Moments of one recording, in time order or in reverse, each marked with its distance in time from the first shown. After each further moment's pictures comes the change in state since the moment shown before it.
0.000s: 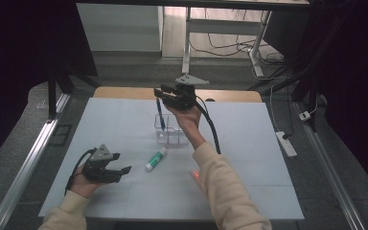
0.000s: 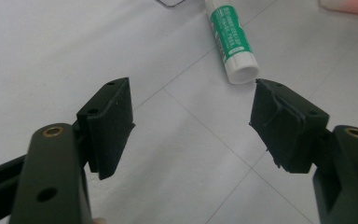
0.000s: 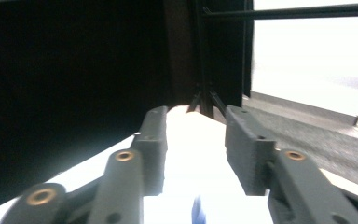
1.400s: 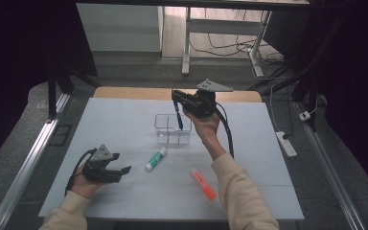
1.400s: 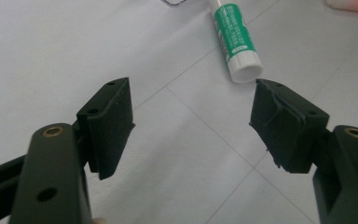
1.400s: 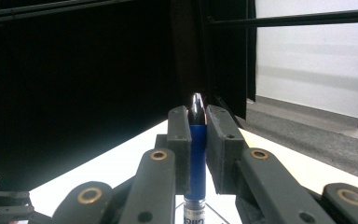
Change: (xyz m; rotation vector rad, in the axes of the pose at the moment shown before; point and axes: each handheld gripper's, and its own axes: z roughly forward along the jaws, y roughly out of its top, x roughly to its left) left arm -0.001 0.000 0.000 0.004 0.016 -0.007; right arm -0.004 0.002 -0.062 -0.035 0.041 0.020
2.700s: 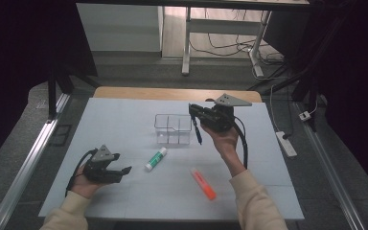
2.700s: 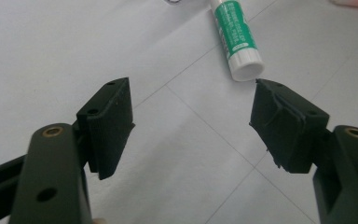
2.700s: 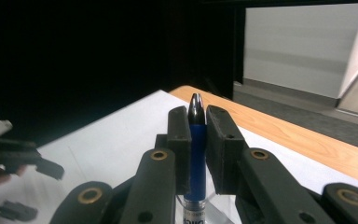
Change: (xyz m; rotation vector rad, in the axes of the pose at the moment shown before) left arm -0.002 0.000 0.001 0.011 0.011 0.010; right arm -0.005 -0.022 -0.059 0.061 -0.039 -0.009
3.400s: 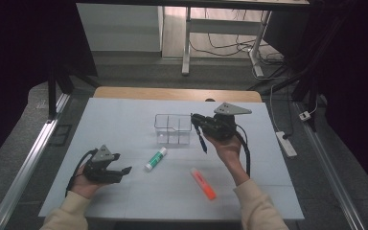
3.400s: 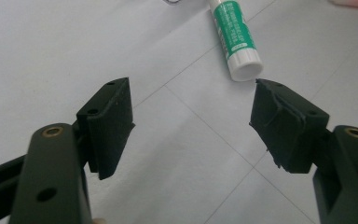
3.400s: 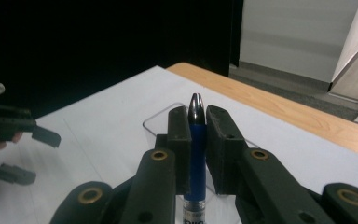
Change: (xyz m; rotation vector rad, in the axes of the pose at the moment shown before) left arm 0.000 0.000 0.000 0.000 -0.002 0.005; right arm 0.007 -0.019 -0.011 0.075 -0.034 -0.032
